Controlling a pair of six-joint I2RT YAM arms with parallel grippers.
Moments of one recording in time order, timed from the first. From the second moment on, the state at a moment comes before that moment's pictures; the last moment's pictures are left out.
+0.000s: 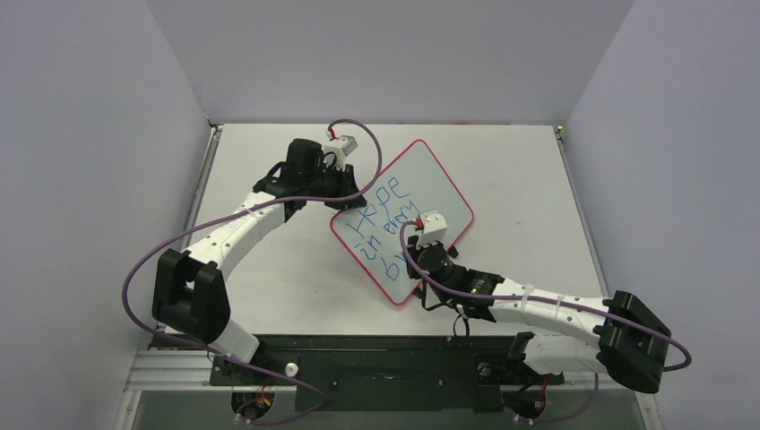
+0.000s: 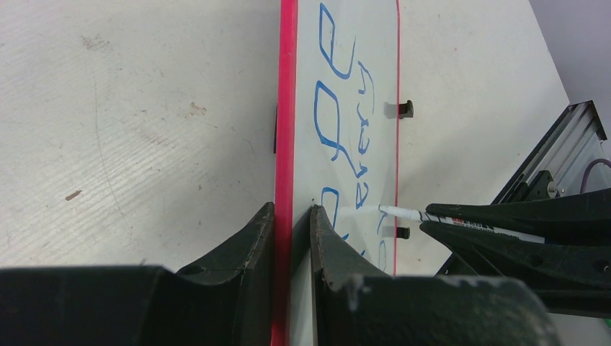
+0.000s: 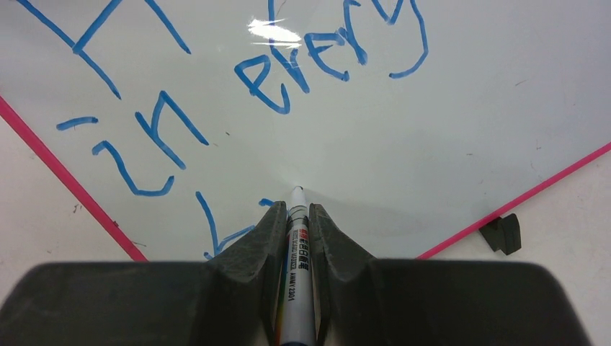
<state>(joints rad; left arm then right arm) -0.43 1.55 1.24 -0.36 0.46 -0.22 1.02 1.17 0.58 0.10 0.53 0.41</state>
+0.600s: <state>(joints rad) -0.43 1.55 1.24 -0.36 0.46 -0.22 0.94 1.05 0.60 0.04 0.52 0.39</state>
